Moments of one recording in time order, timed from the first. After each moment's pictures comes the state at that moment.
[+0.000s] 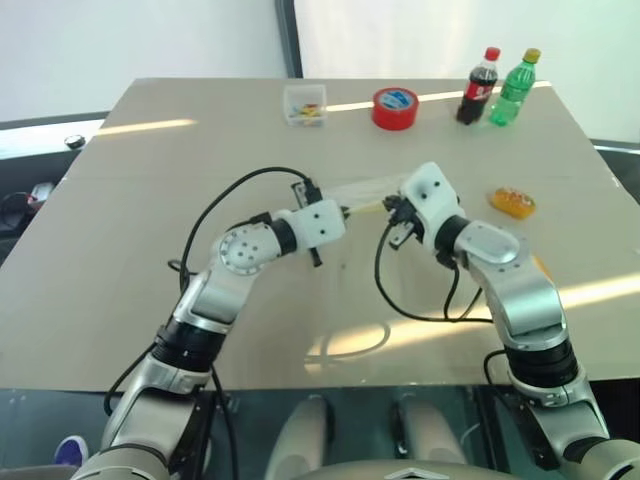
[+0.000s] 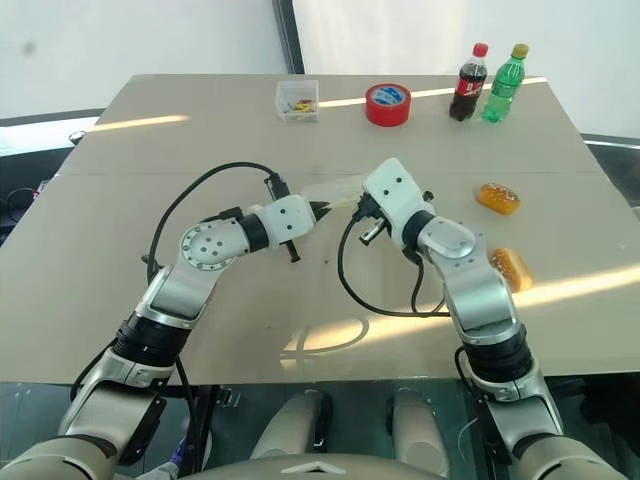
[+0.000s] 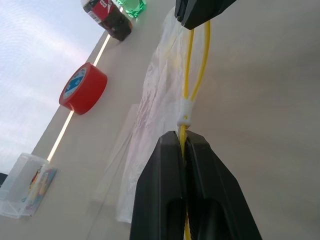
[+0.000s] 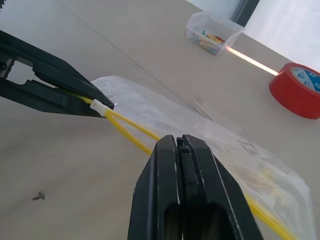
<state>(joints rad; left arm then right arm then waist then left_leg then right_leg) -0.53 0.52 -0.24 -0.04 0.19 0.07 -0.69 -0.54 -0.25 0.20 -0.41 -0.08 0.84 0.55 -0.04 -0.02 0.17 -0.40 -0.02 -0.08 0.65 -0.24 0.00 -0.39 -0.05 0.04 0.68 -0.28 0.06</state>
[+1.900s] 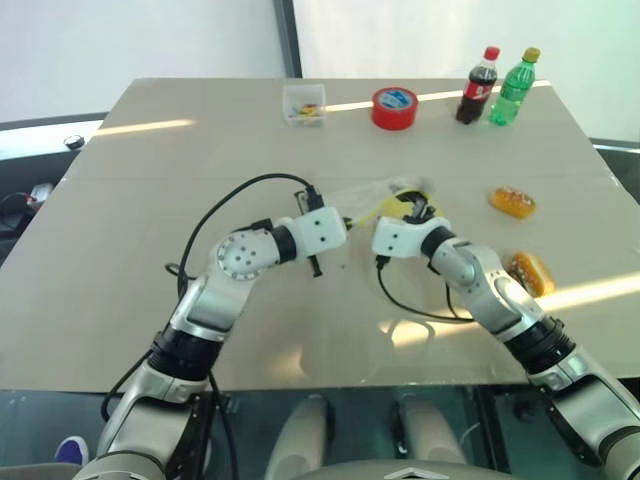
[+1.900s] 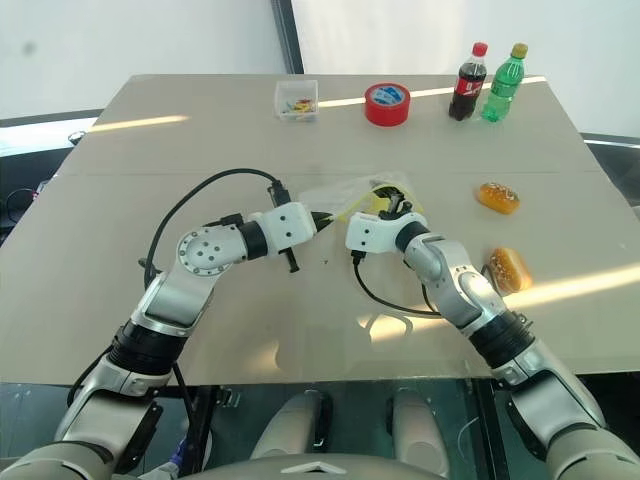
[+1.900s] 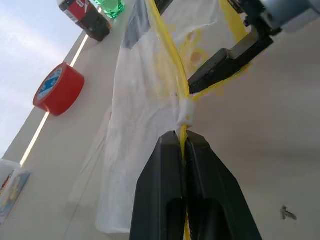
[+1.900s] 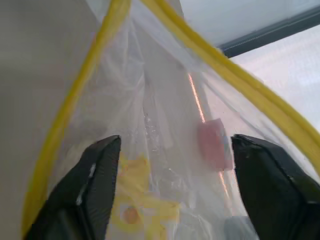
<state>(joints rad) -0.49 0.53 -0.24 -0.11 0.16 0.12 -0.76 -0.57 -0.46 0.52 0.05 -0.56 0.11 0.25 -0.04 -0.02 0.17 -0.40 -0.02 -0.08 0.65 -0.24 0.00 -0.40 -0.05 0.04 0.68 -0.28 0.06</state>
